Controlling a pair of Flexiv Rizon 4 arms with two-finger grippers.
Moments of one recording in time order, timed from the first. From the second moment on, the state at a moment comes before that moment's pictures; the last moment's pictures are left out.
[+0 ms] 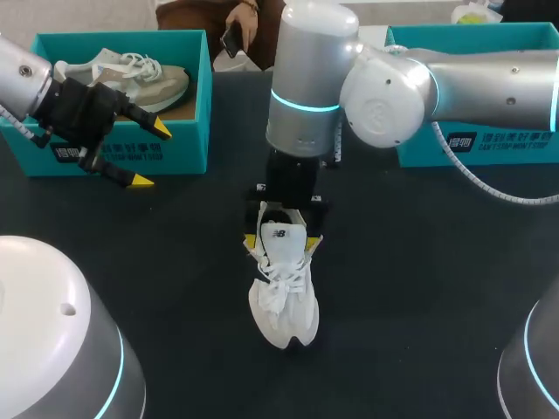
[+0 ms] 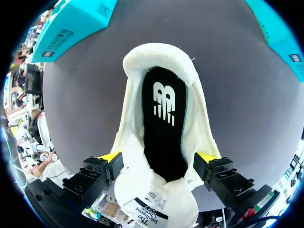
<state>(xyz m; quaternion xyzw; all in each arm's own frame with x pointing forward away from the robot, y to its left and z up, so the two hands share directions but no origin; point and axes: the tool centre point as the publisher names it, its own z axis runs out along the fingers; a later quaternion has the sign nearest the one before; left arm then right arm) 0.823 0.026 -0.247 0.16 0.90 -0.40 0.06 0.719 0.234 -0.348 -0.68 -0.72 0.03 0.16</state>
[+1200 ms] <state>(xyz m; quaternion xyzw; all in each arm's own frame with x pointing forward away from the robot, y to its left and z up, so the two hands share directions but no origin) 0.823 0.026 -0.247 0.16 0.90 -0.40 0.06 0.670 0.237 -0.300 -0.72 -0.67 0.04 0.16</state>
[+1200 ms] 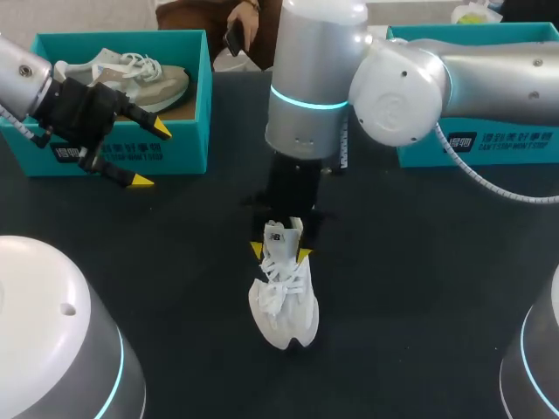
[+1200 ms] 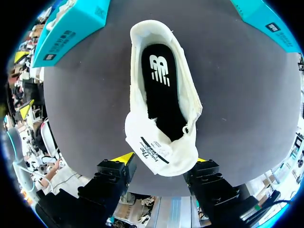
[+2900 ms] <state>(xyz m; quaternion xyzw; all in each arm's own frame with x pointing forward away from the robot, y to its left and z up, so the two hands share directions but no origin) 0.823 0.026 -0.247 0.16 0.90 -0.40 0.06 0.761 0.220 -0.273 -0.48 -0.87 -0.04 -0.08</state>
